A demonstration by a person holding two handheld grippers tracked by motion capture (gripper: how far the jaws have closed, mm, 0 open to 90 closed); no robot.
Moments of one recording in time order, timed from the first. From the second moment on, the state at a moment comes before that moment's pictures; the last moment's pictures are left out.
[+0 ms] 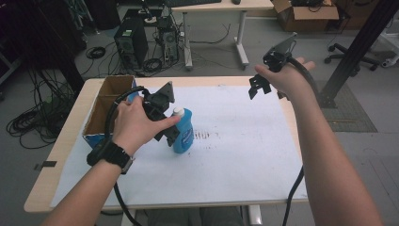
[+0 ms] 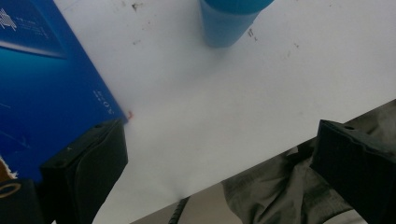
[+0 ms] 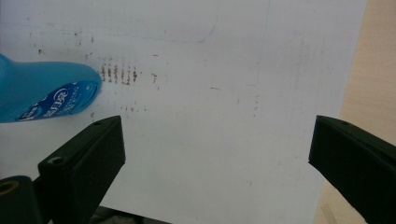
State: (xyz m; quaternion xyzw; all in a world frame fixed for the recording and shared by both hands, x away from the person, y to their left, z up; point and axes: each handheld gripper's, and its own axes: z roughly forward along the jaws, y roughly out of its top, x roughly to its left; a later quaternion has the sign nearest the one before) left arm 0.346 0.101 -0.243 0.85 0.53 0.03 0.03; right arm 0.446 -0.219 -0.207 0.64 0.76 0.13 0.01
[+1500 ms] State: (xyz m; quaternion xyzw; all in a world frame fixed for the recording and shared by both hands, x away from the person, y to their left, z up) left arm 0.387 0.096 -0.224 0.85 0.52 0.03 0.04; right arm 0.442 -0.233 -0.205 0.64 0.76 0.13 0.01
